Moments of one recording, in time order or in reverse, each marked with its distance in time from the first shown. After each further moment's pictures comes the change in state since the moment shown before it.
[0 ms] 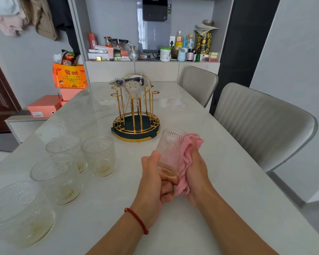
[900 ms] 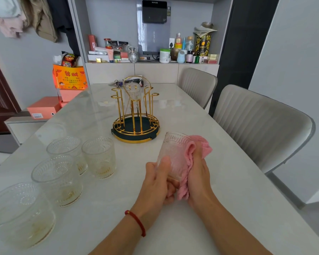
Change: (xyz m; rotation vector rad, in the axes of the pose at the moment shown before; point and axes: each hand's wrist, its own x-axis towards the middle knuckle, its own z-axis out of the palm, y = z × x) left_hand -0.010 0.002 -0.001 0.166 -0.078 0.023; right_hand -0.006 0.004 0.000 -0.083 0.181 -0.091
